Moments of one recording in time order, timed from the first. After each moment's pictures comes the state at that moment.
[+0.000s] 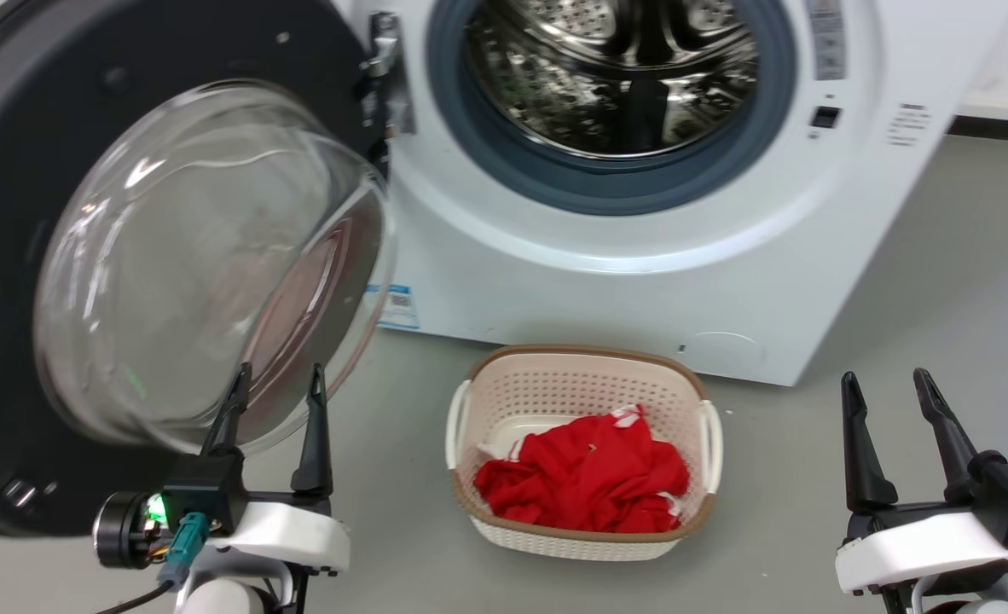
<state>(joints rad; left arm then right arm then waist) -0.09 0.07 -0.01 0.14 -0.06 -0.03 -0.26 0.01 -0.05 -0.08 0.01 0.09 0.13 -0.19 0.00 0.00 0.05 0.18</state>
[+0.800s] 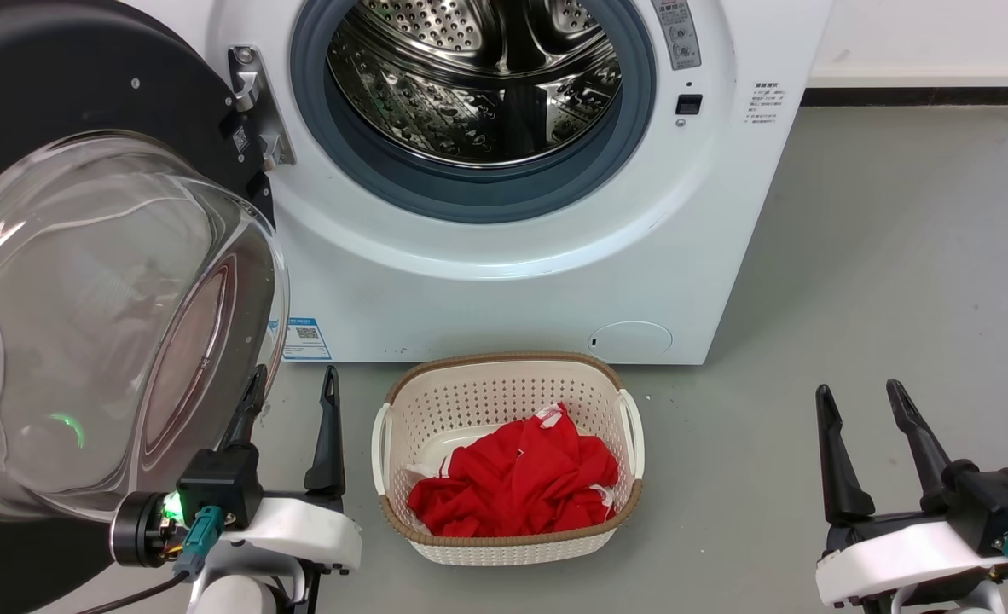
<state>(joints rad) -0.11 0.06 -0.03 0.19 -0.07 -0.02 -0.26 0.02 -0.05 -0.03 0.02 0.09 0.13 -0.19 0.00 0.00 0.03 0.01</state>
